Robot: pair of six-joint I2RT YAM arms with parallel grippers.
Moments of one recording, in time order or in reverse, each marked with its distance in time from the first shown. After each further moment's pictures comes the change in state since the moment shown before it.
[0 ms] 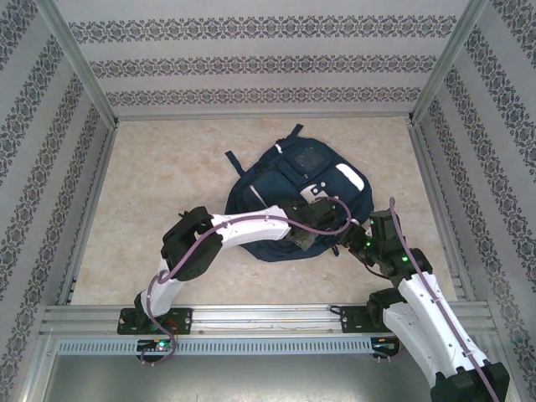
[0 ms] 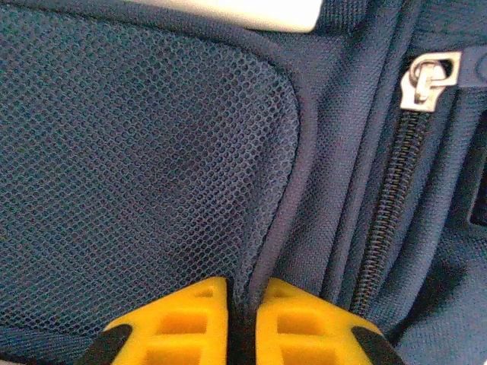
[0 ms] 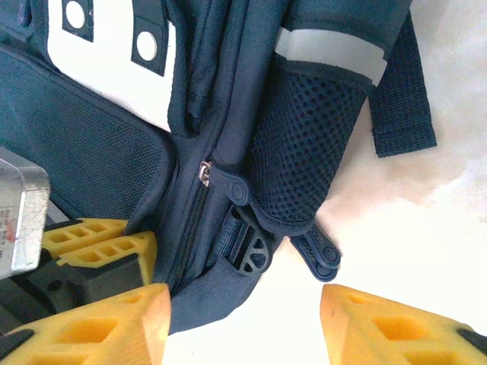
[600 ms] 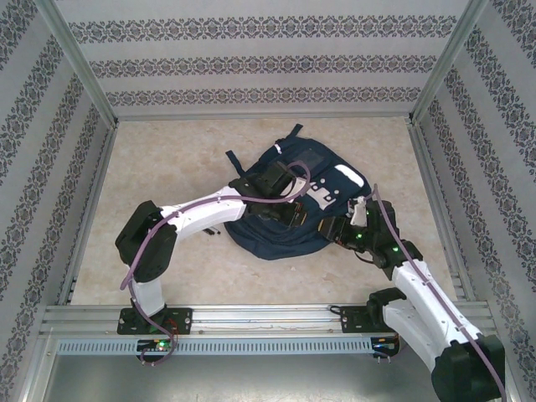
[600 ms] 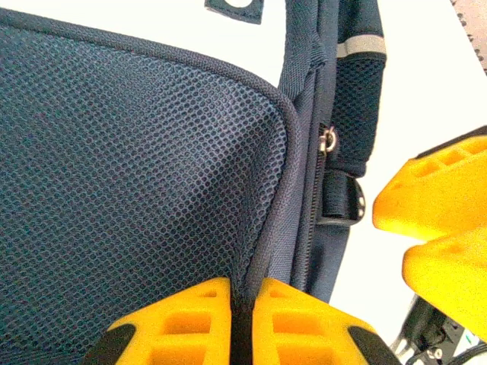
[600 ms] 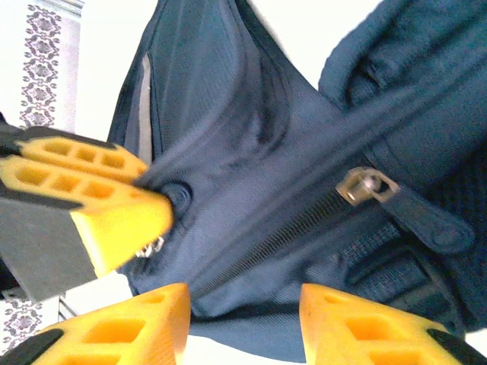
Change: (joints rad) left arm 0.227 -0.283 -0.263 0.290 0.586 -0.083; right arm 0.007 0.164 -0.032 0.367 -0.335 -0.169
